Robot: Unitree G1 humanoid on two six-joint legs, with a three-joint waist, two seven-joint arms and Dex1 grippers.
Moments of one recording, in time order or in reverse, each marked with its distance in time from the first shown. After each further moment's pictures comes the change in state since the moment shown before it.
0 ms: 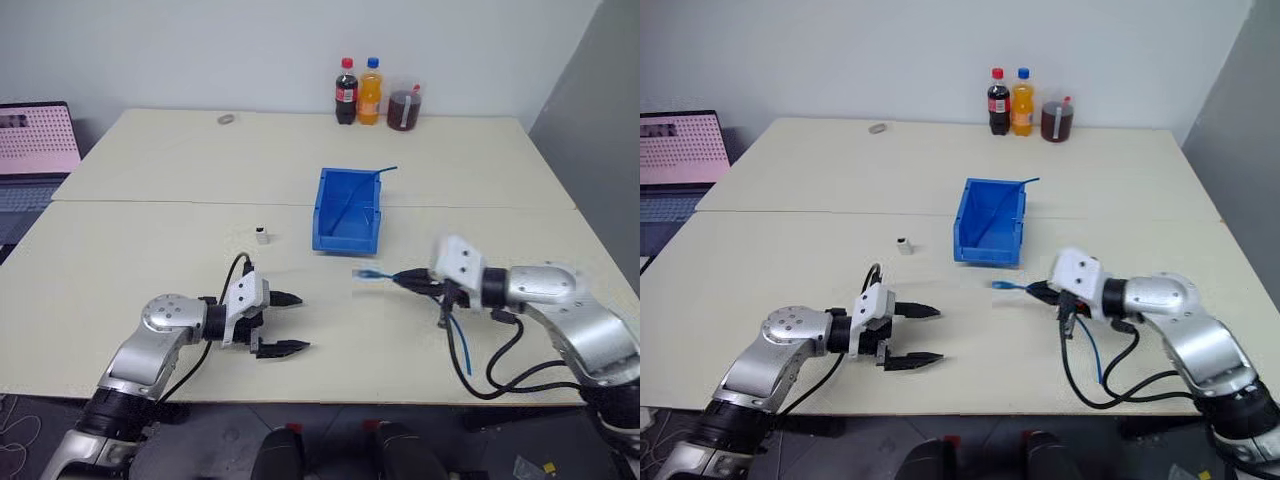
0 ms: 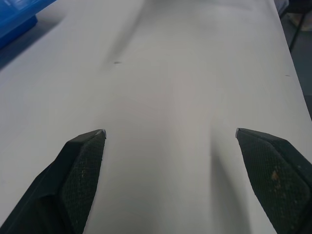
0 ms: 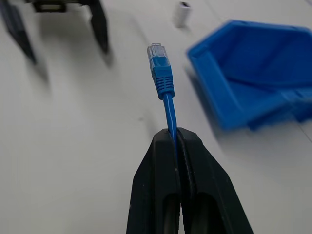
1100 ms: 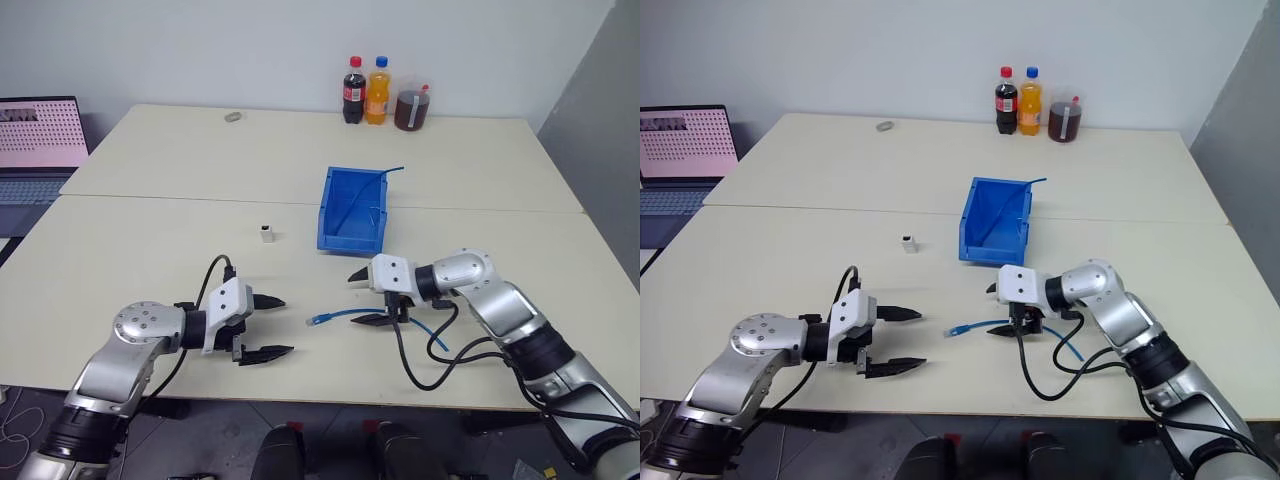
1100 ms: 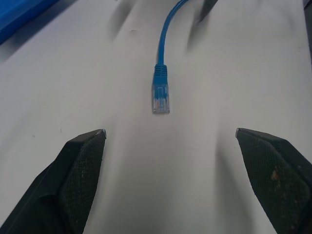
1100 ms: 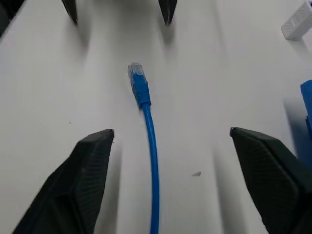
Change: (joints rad) left arm 0.046 0.041 0.018 -0.041 0.063 -0.049 0.057; right arm -0.136 0.181 0.113 0.247 -0.117 -0.048 0.194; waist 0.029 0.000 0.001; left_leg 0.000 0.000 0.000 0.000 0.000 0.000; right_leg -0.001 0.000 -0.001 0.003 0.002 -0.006
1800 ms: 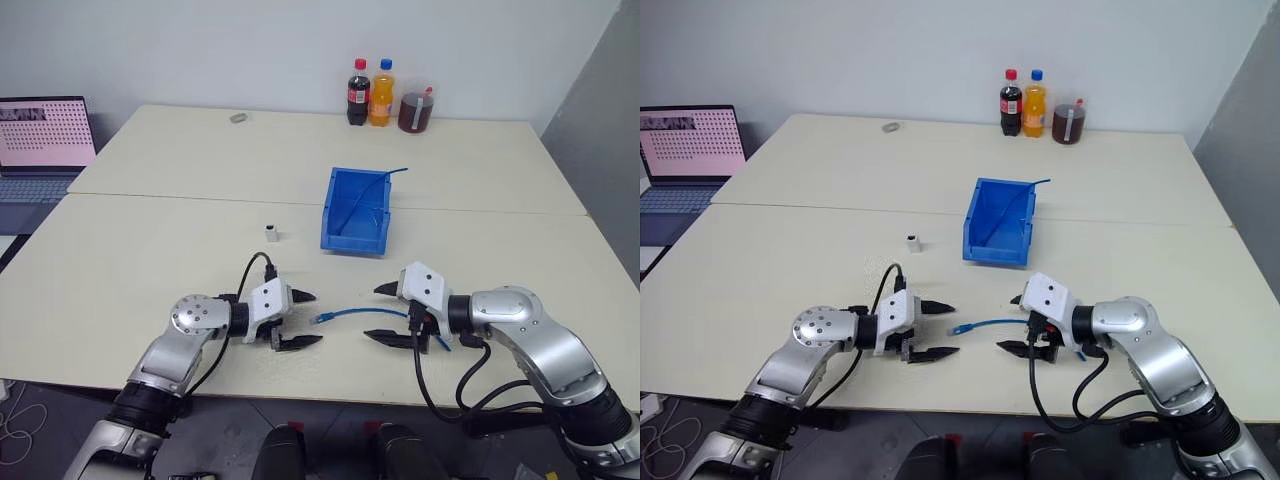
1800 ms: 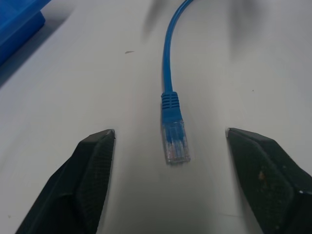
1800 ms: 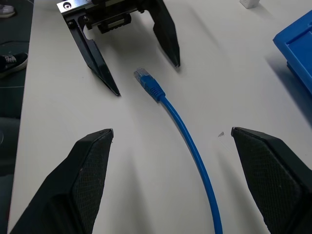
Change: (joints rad) left arm -0.141 -0.135 -0.142 0.178 0.137 -0.169 0.019; right arm 0.253 -0.061 -0.133 -0.398 0.106 0.353 -0.249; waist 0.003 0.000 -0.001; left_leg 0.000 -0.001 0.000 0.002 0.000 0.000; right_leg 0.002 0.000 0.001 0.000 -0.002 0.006
